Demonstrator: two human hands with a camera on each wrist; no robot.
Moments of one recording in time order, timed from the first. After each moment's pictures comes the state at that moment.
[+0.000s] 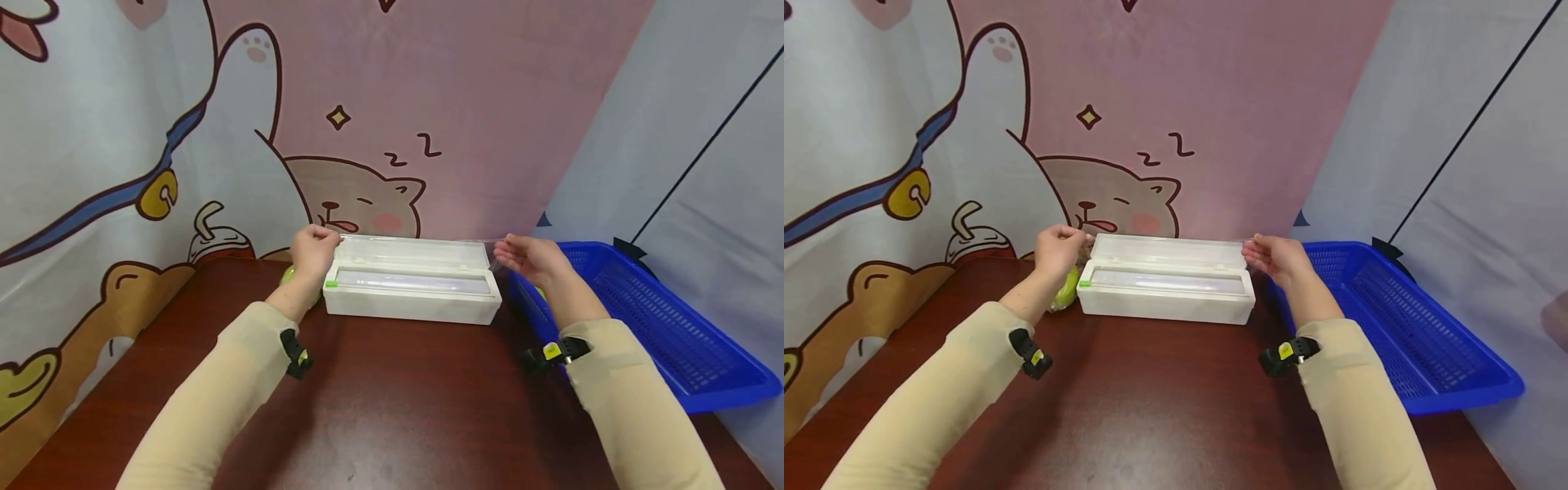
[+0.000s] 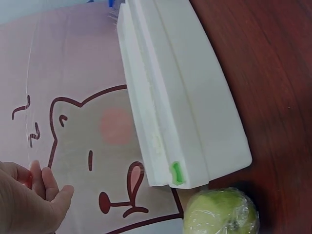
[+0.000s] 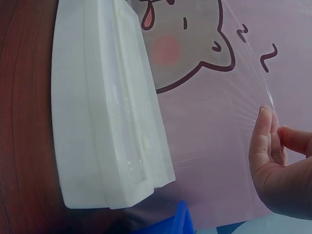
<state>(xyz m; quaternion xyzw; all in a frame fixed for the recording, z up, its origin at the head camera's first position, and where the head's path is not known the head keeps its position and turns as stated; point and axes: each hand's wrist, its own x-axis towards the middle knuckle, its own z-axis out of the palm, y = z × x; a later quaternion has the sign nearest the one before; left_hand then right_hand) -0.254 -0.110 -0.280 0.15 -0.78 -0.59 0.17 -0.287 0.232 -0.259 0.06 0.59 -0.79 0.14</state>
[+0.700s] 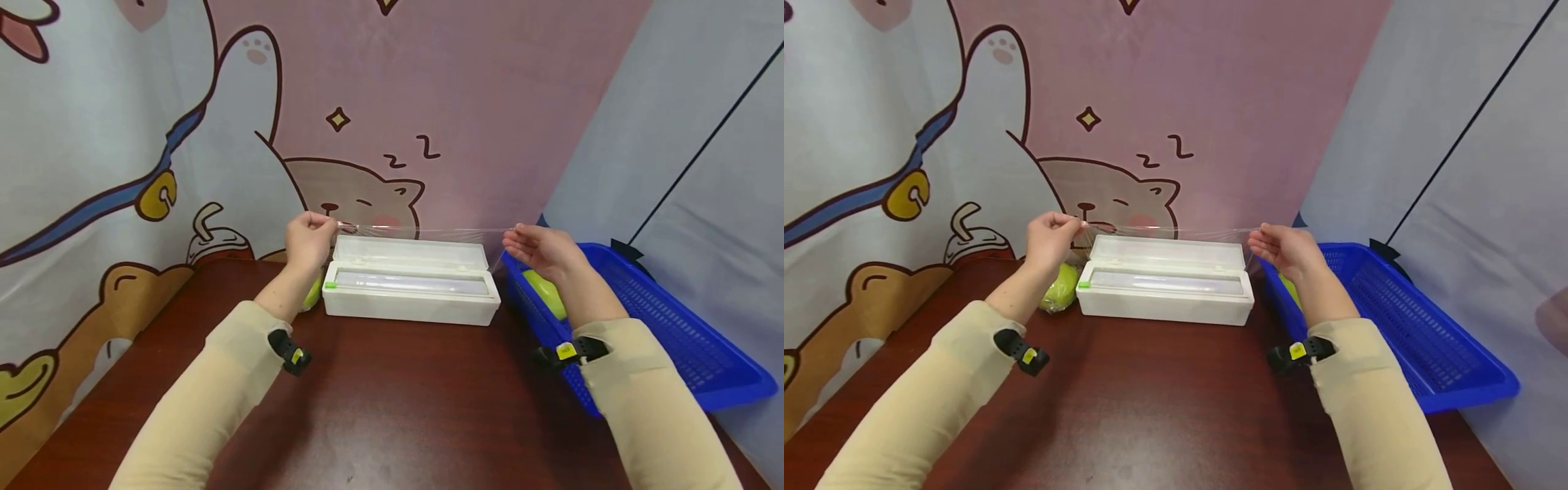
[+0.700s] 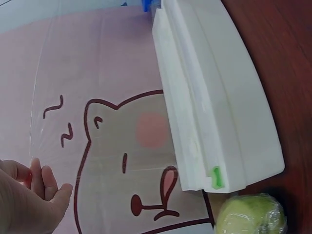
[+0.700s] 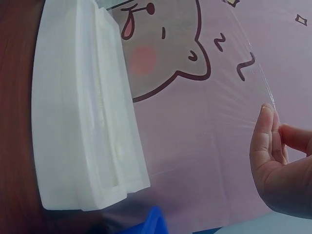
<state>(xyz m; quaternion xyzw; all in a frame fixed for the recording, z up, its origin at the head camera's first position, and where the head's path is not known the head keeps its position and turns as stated) -0.247 -0.111 -0.257 0.12 -0.73 -0.65 0.18 -0.274 0.238 -0.235 0.03 0.59 -0.80 0.13</state>
